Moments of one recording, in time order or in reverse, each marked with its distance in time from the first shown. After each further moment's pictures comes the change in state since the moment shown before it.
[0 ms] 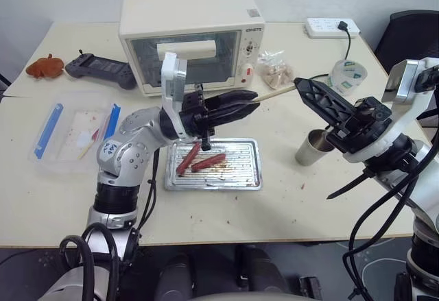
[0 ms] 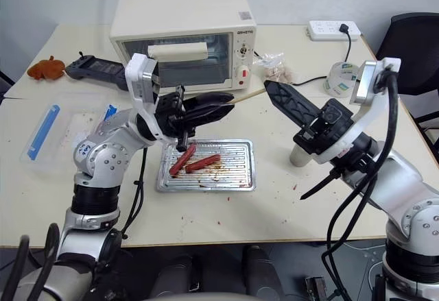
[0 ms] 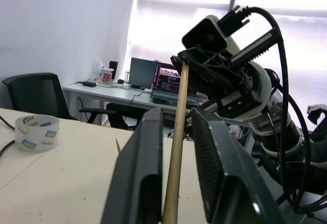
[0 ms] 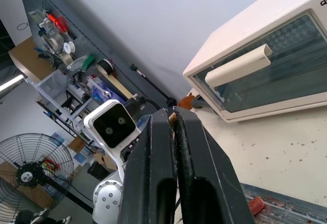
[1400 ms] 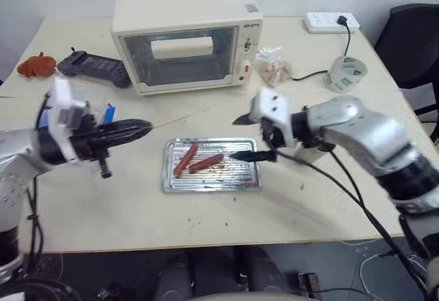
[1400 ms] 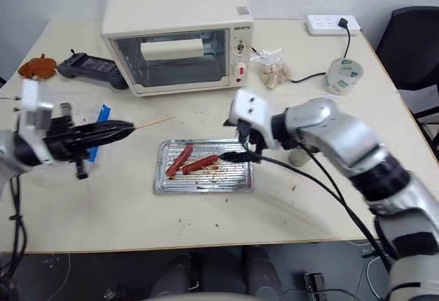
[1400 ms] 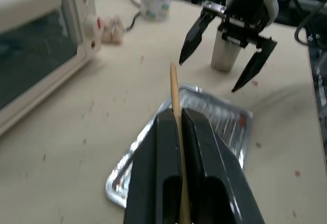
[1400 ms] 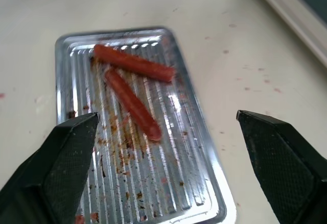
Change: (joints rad) left arm 0.489 0.627 0.424 -0.228 0.013 0.107 -0.055; right arm -0.600 -0.115 0.891 0.503 -1.470 -0.130 1.111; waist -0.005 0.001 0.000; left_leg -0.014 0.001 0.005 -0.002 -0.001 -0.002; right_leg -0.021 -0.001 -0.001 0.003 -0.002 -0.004
